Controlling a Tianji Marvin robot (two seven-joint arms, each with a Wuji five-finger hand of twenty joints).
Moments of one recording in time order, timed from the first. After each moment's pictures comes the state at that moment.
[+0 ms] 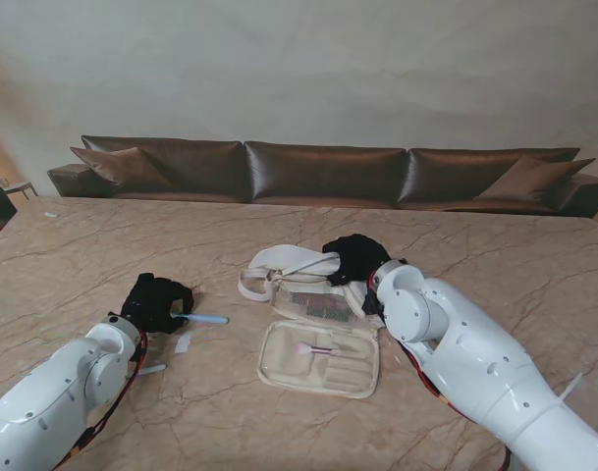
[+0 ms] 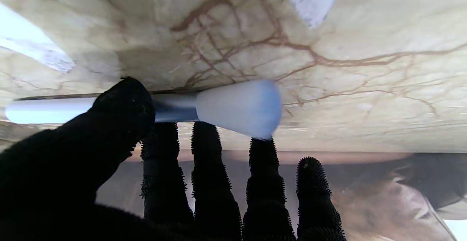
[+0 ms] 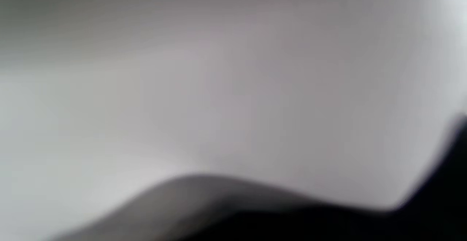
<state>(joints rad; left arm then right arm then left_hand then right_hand) 1.29 -1.04 -1.06 -1.05 0.96 -0.13 0.24 -1.13 -1.13 0.89 -1.29 -0.58 0.07 0.01 0.53 -0.67 1.06 -0.28 0.56 -0.32 1.13 0.60 0.60 -0.17 0.54 0.53 0.38 0.07 0.48 0.65 -0.06 0.15 0.69 0.65 0.48 -0.94 1.29 -0.35 0.88 -0.25 0.96 0.50 1.20 -0.02 0.89 0.58 1.23 0.09 1.13 0.95 1.03 0.23 1.66 0.86</state>
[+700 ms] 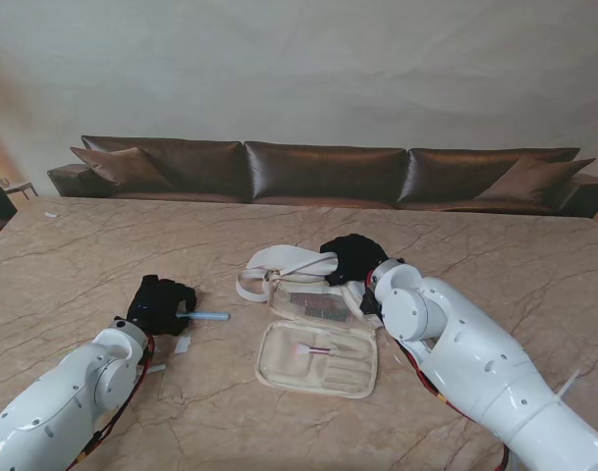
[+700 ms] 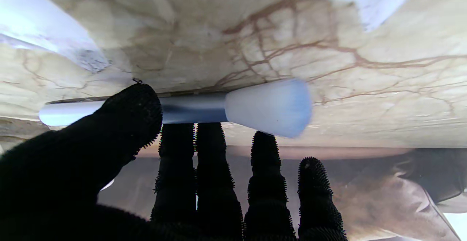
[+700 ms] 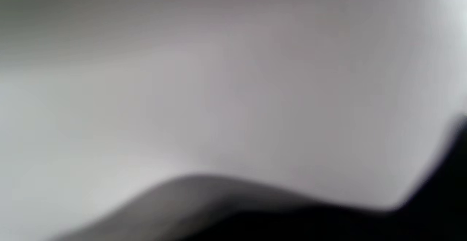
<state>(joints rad) 1.31 -1.04 -1.04 -1.09 0.96 -0.08 0.27 -1.11 -1.14 0.88 -1.28 -0.57 0.07 0.01 0.49 -0.67 1.11 -0.19 0.57 -0.11 1.08 0.59 0.63 -0.13 0.55 0.54 0.38 0.09 0.48 0.67 -0.06 0.16 0.69 0.65 0.48 -0.94 1.29 -0.35 0.88 -0.25 0.96 0.50 1.20 -0.02 0.89 0.58 1.23 0.09 1.13 0.95 1.03 0.23 1.66 0.86</state>
